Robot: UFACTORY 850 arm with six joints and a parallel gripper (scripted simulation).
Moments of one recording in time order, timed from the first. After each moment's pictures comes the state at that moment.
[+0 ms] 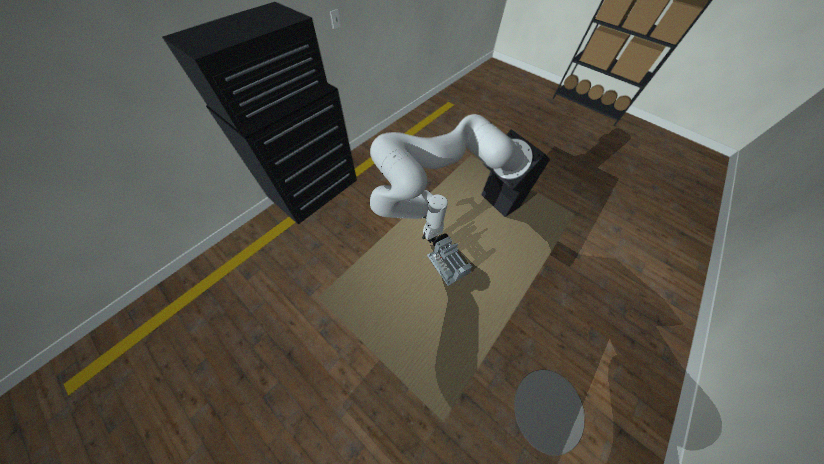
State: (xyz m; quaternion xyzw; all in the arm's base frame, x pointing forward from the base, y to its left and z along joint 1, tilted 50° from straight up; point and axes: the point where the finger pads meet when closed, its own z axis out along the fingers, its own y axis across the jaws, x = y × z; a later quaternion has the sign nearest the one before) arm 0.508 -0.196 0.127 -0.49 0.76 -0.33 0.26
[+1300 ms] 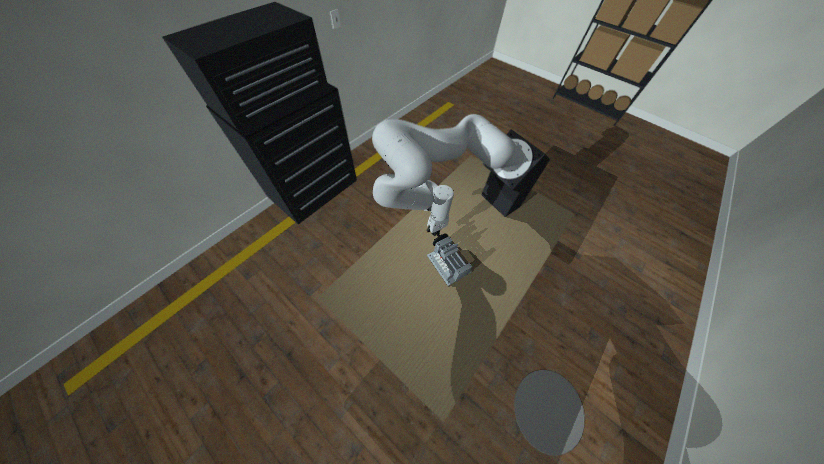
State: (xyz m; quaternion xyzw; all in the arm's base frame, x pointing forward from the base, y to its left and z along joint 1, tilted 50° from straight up) arm 0.459 -0.176 0.143 -0.49 0.76 -0.34 0.26
